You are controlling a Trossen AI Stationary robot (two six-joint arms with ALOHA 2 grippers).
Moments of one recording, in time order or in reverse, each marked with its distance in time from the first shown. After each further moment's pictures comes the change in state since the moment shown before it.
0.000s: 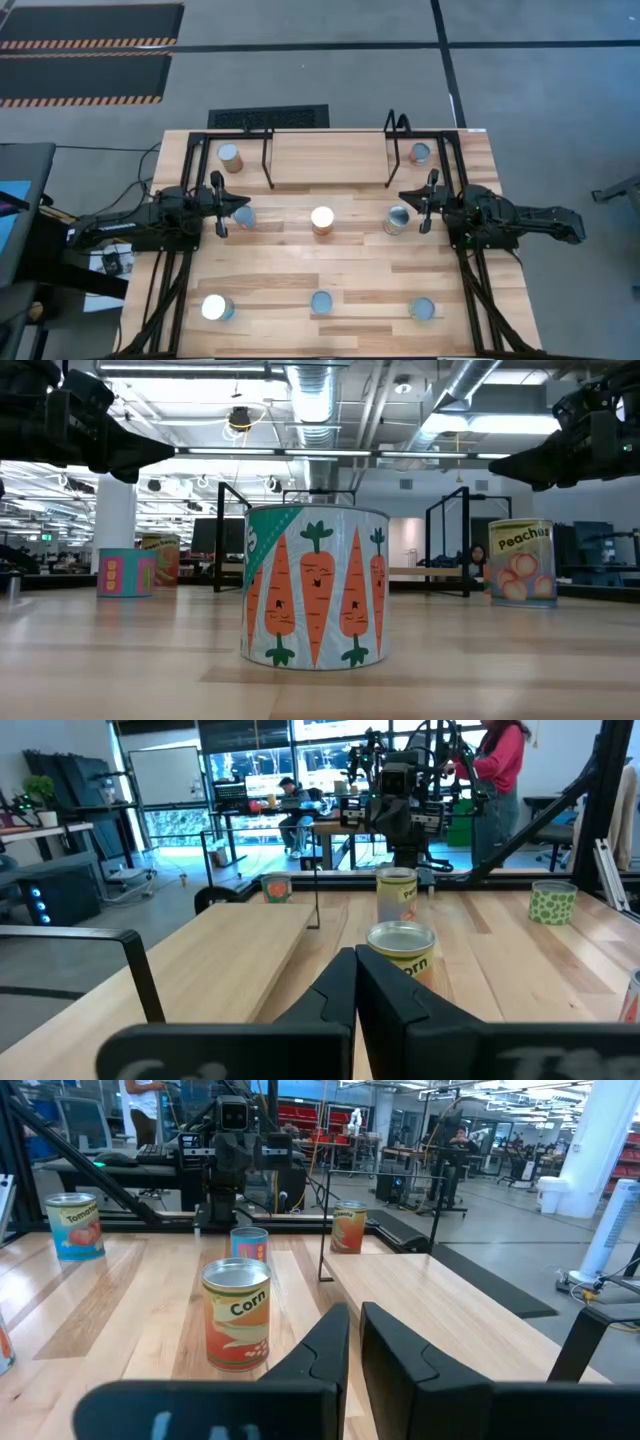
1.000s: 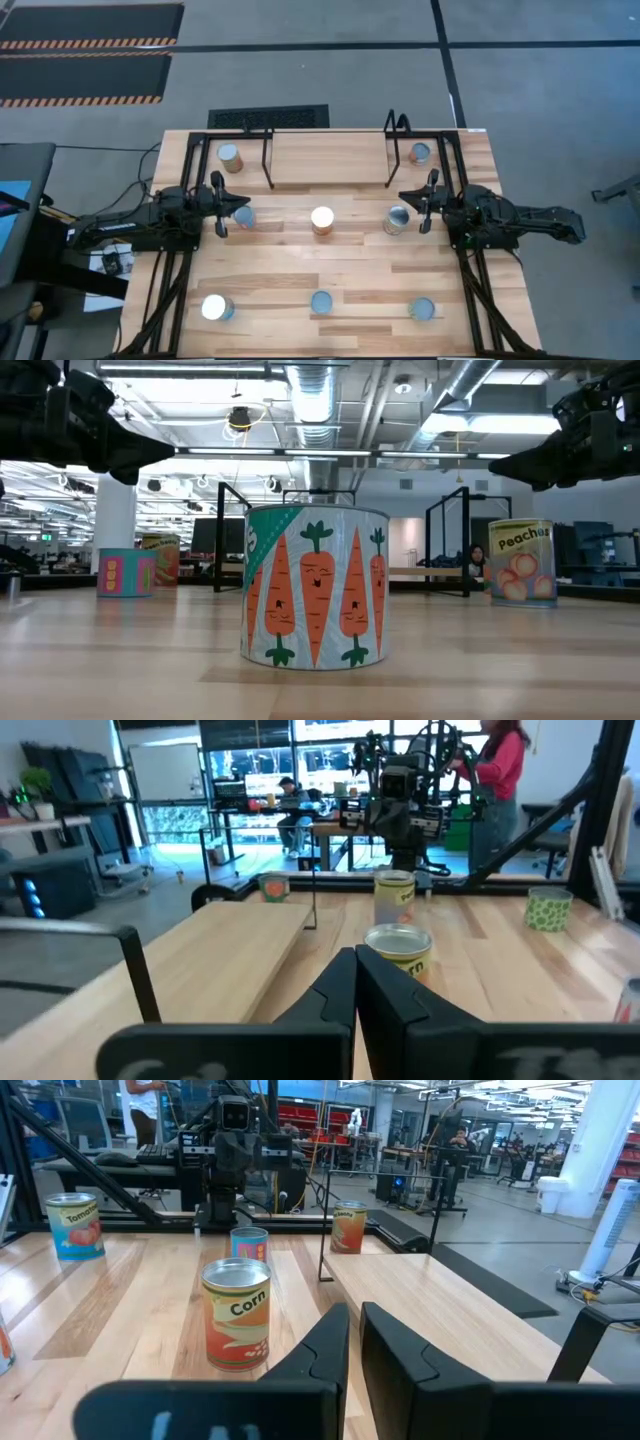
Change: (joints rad) left arm 0.000 0.000 0.000 0.002 0.001 -0.049; right arm 0.000 0.000 0.000 0.000 0.000 0.000
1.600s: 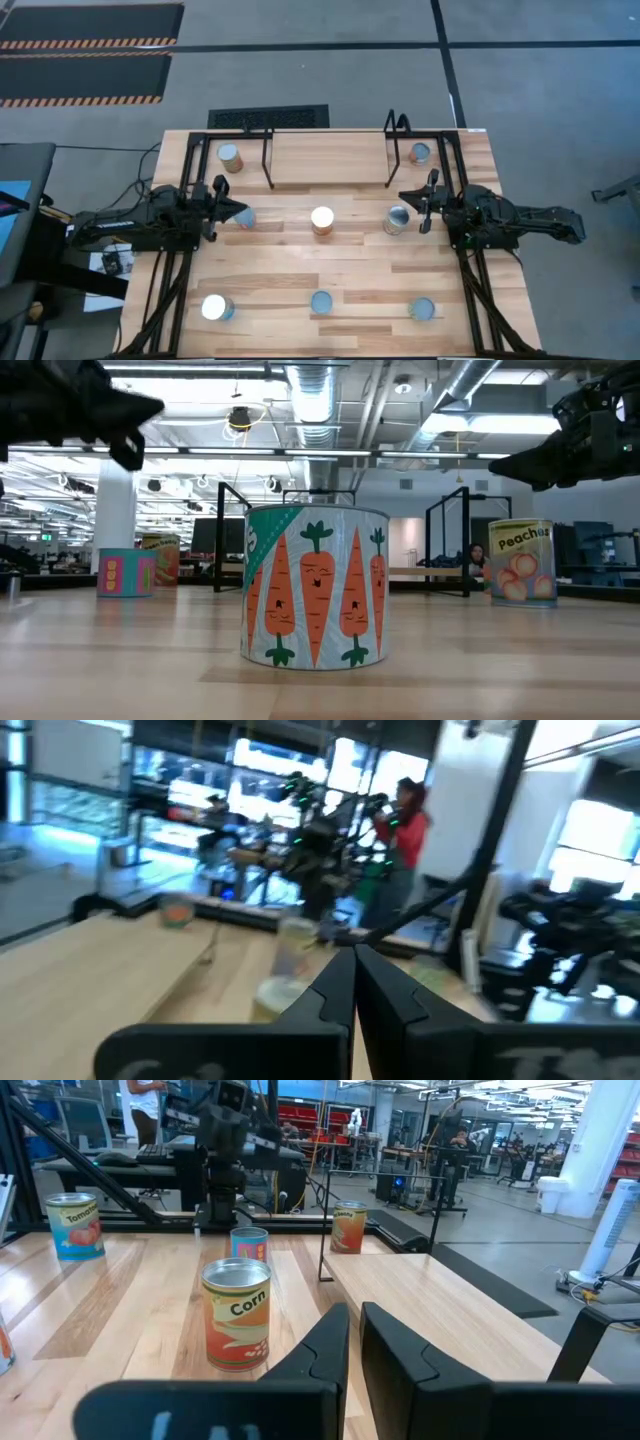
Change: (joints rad) left arm -0.056 0.025 0.059 0.105 0.148 -0.253; right arm 0.000 0.000 0.000 0.000 0.000 0.000
